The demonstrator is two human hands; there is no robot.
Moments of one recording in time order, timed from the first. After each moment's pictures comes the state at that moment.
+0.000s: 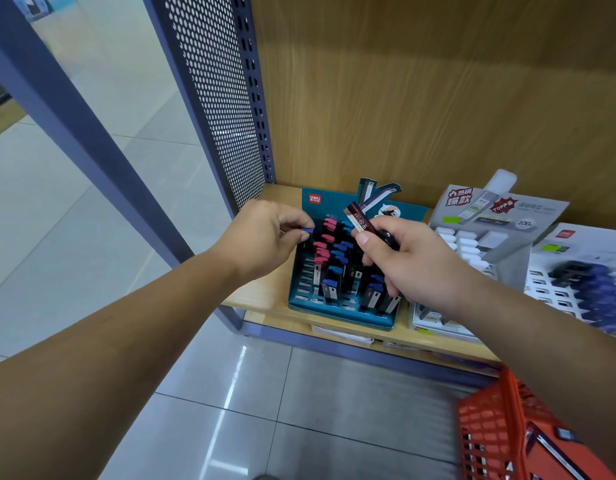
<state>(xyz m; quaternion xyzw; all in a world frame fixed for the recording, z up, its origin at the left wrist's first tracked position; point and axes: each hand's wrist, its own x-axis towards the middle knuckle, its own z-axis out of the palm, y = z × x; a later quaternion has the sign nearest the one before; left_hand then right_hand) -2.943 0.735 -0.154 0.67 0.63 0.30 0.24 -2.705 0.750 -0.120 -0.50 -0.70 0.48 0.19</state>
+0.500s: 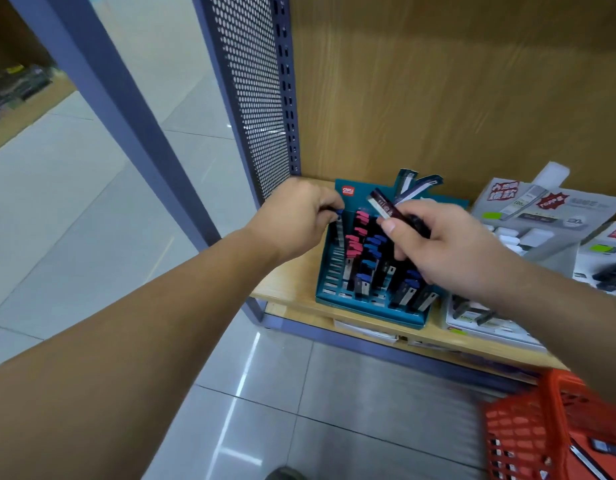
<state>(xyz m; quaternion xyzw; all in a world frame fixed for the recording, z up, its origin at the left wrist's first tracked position) -2.948 0.750 -0.149 0.75 0.61 0.23 0.12 -2.715 0.755 -0.113 -0.48 -0.77 0.39 0.17</state>
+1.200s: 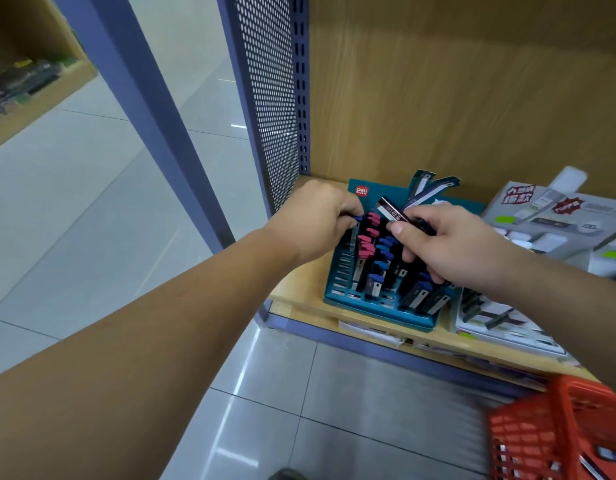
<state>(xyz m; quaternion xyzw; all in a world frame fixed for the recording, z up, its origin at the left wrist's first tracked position) -2.948 0.752 -0.152 0.76 0.60 0.21 0.15 -2.728 0.767 -0.118 -0.52 -0.74 0.41 0.12</state>
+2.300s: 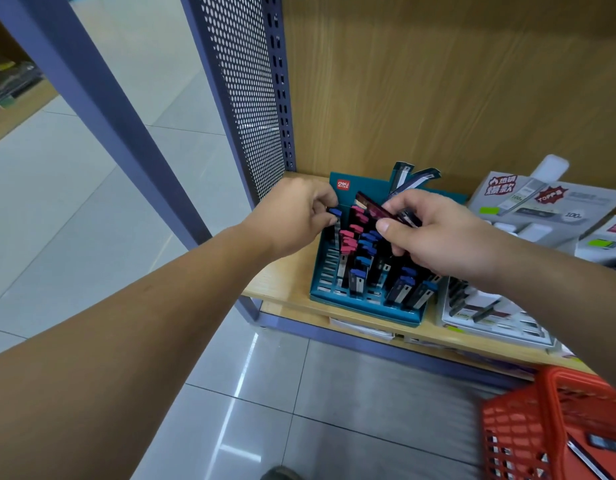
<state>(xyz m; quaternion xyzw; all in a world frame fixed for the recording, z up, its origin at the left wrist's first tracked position) -2.946 0.752 -0.152 0.70 0.65 0.22 0.21 -2.716 0.774 -0.119 -0.51 -0.71 0.46 0.12</state>
